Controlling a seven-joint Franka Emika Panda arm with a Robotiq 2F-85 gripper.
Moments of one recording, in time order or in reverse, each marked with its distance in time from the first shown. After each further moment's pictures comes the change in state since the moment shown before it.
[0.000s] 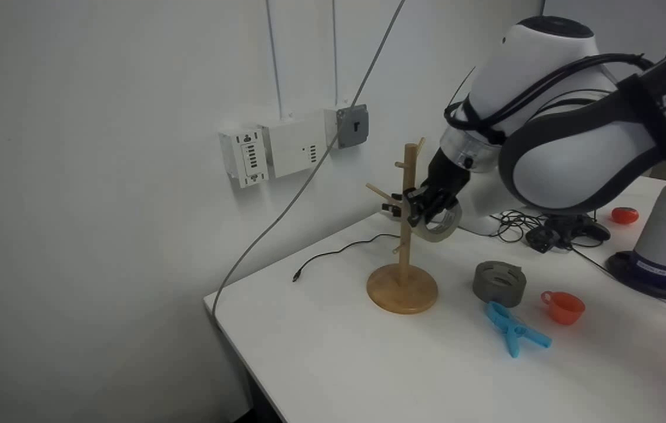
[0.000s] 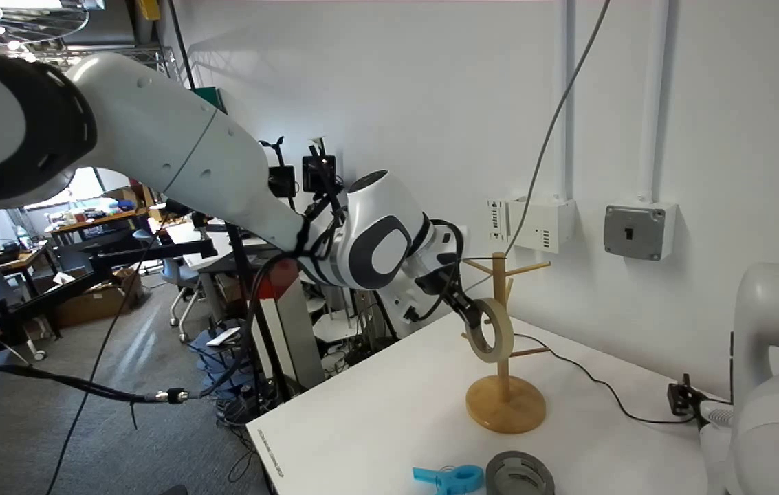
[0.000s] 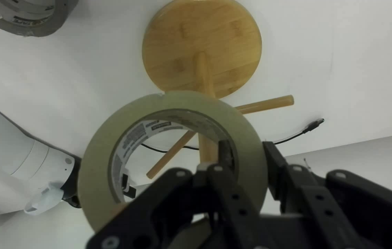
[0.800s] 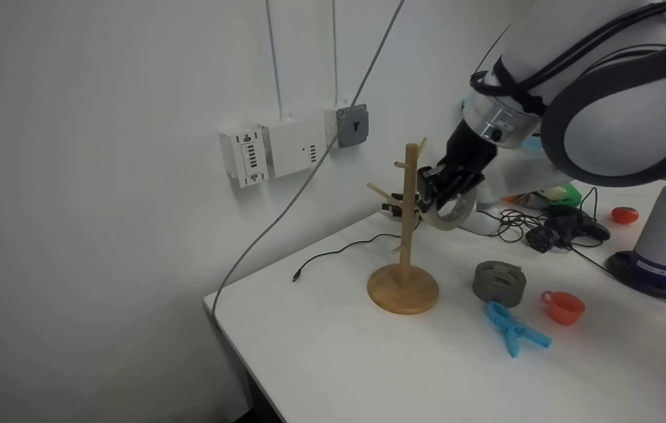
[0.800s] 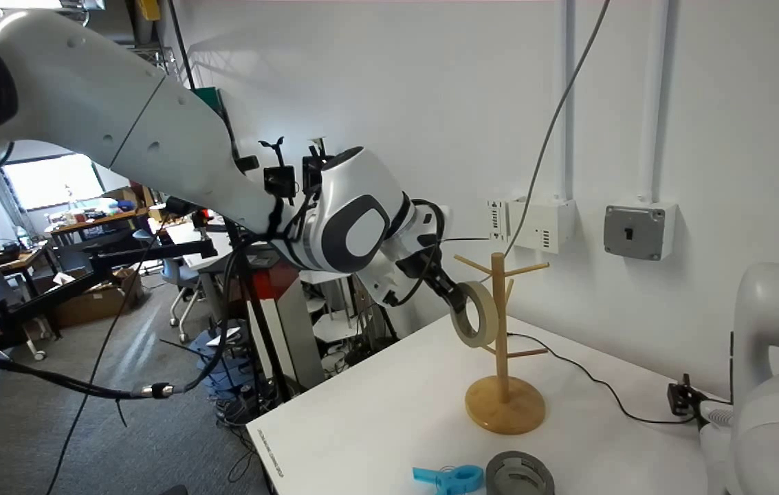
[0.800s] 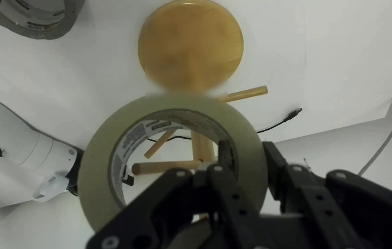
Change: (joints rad) arm 0.006 -0.148 0.009 -0.117 -0.003 0.000 0.000
